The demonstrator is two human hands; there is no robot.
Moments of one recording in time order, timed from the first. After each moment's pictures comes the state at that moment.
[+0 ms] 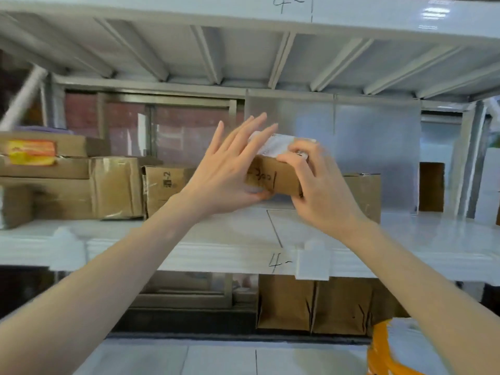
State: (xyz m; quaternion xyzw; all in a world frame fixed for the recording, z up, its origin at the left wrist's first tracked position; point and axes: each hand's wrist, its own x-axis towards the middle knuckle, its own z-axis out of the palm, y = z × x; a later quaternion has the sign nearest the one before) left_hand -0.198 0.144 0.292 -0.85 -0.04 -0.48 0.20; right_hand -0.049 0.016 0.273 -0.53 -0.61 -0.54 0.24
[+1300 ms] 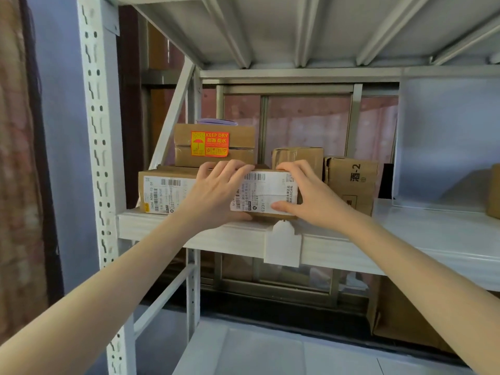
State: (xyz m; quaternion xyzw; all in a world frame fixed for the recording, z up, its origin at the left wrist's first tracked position) left_hand -0.458 0.413 0.220 -0.85 -0.20 -0.38 0.30; right_hand -0.273 0.292 0.237 -0.62 -0.70 -0.14 0.32
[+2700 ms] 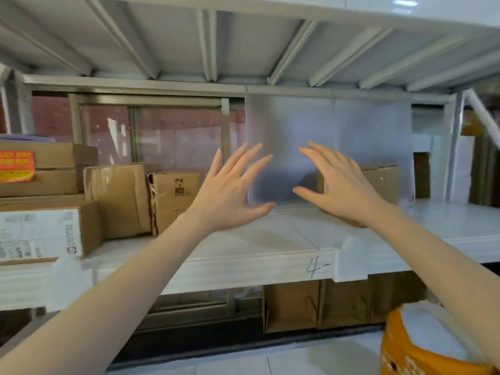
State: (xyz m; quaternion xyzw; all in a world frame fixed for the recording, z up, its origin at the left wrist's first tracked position) left_hand -0.179 0.224 0.262 -0.87 -0.03 -0.45 0.19; right_hand -0.035 0.044 0.277 -0.75 -0.50 -0.38 0.21
